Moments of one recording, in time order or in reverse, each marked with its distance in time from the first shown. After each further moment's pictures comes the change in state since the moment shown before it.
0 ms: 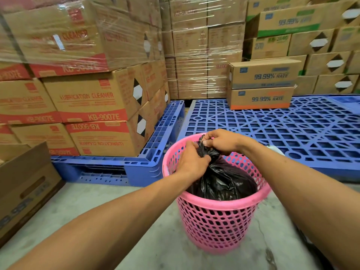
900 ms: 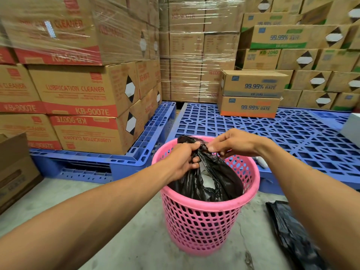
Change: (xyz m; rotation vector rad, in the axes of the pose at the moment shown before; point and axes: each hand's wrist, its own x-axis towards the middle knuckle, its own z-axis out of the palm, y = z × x) left_hand 0.007 0.026 -0.007 -0.827 -0.351 -0.210; right_hand -0.046 0.016 -0.047 0.347 -0.165 0.074
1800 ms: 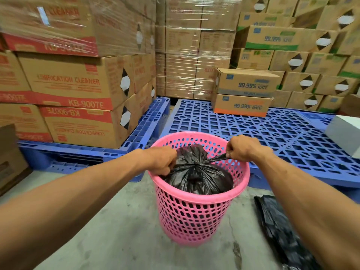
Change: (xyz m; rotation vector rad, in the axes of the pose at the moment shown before) left_hand -0.019 0.020 -0.058 1.919 -0.256 0.225; right_hand -0.004 0.037 -0.012 -1.124 0.367 0.269
